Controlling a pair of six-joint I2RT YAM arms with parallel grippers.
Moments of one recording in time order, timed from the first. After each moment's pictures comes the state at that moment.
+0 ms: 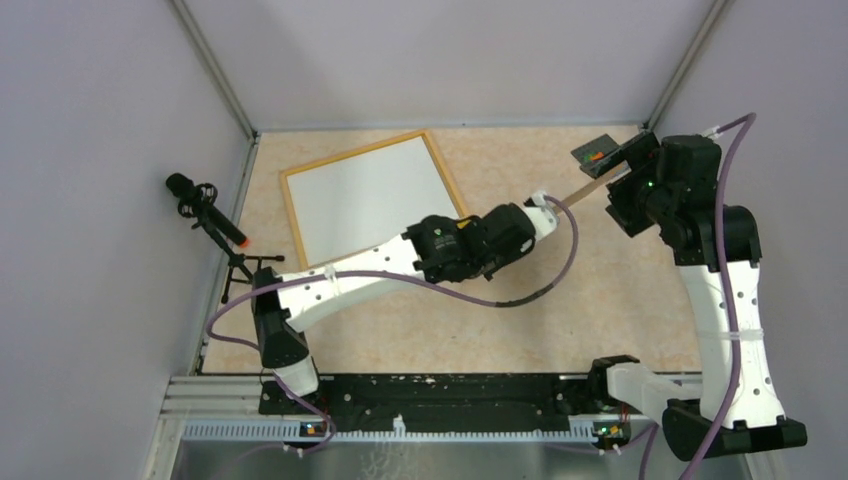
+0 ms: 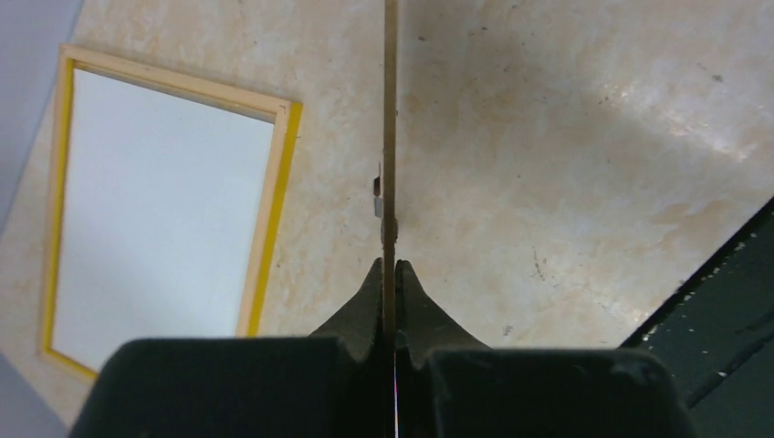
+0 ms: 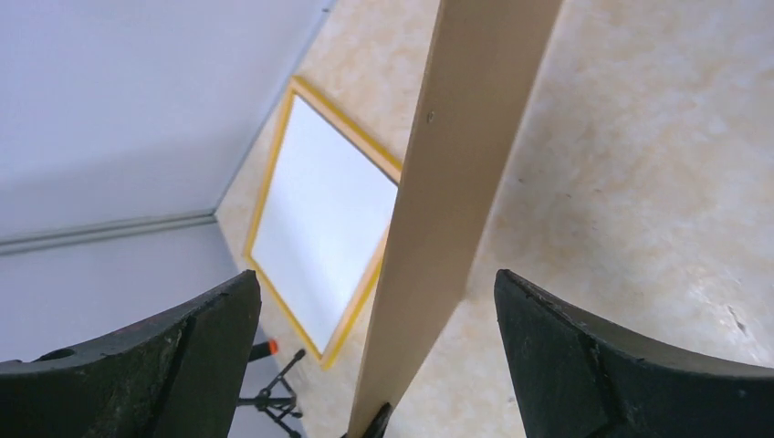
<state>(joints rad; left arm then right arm) -1.17 1.71 1.79 -0.87 -0.36 -0.01 0.12 1.04 1.53 -1.02 0.04 1.00</state>
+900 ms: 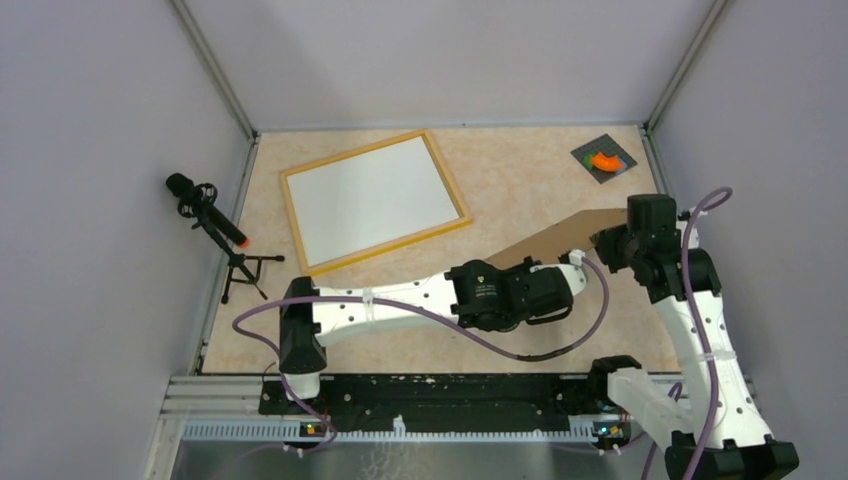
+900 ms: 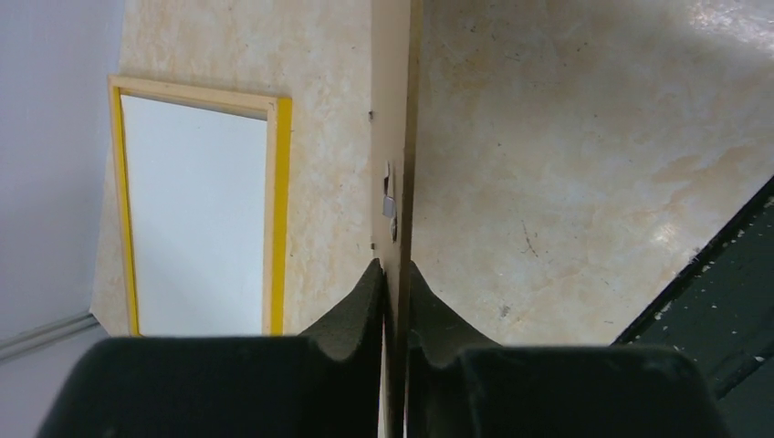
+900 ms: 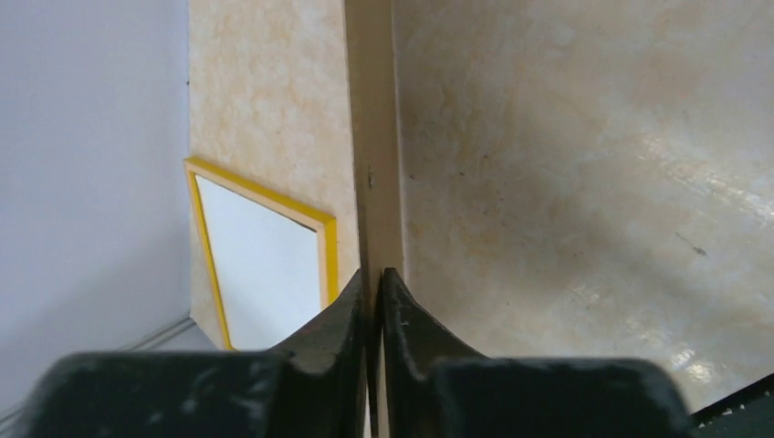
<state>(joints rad) -1.41 1.84 1.82 -0.93 -0.62 0.02 0.12 0.89 1.06 -0.99 0.22 1.30</state>
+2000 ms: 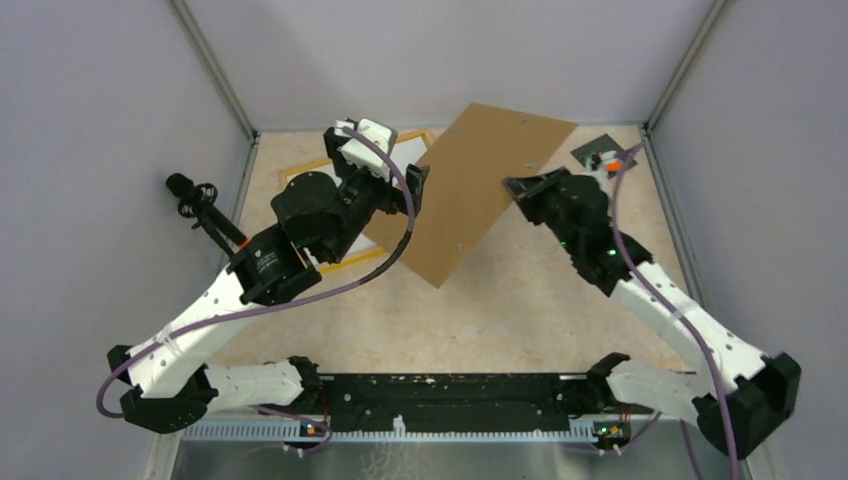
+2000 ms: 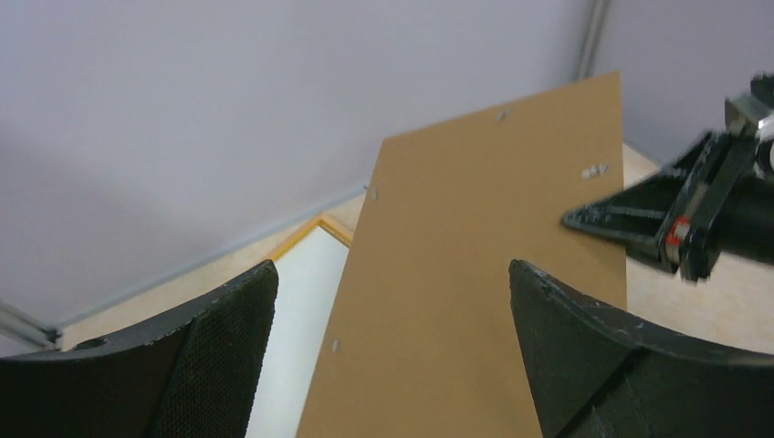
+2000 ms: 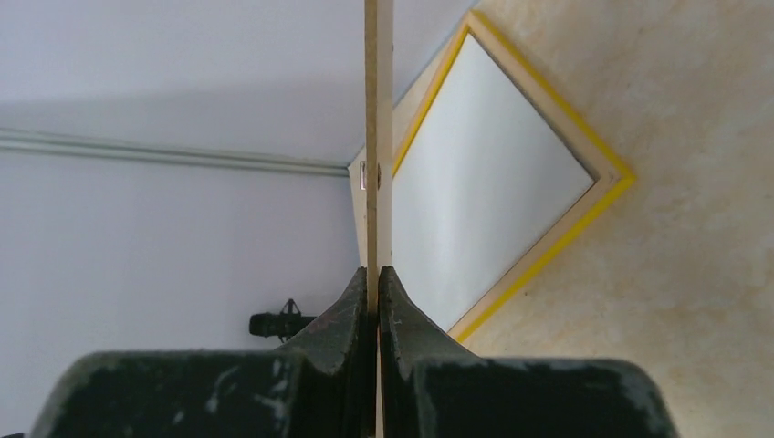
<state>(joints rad) -0.98 1.12 1.53 -0.37 -0.46 0.09 0.48 0.99 0.99 -0.21 0.22 1.22</state>
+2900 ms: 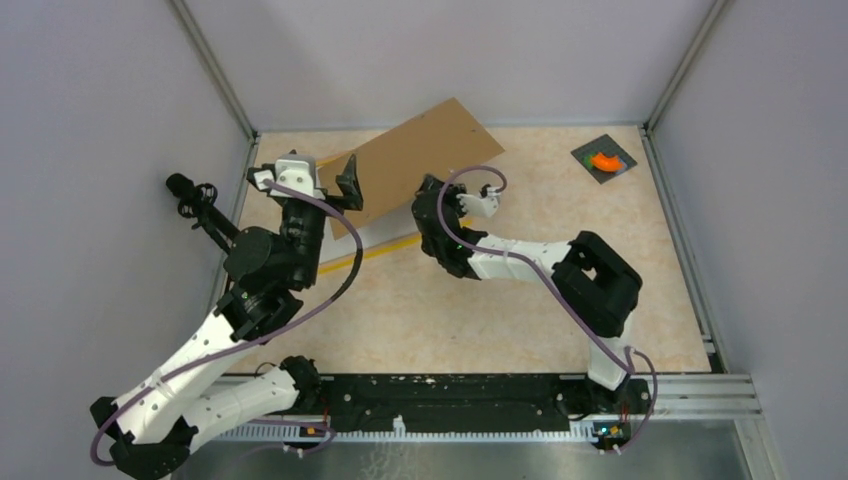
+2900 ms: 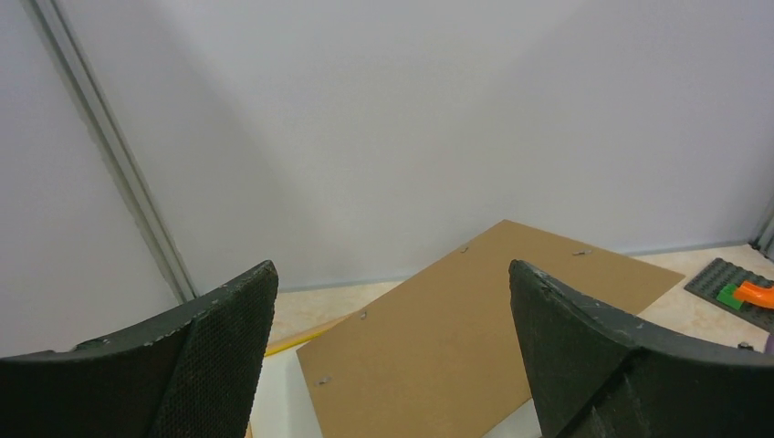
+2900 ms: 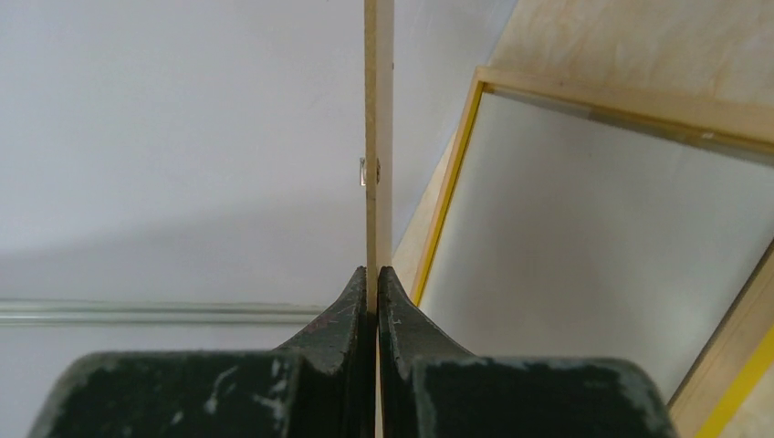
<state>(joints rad) -0.83 0.79 1.02 0.18 -0.67 0.29 0.94 1.86 1.23 0.43 1.05 1.43</state>
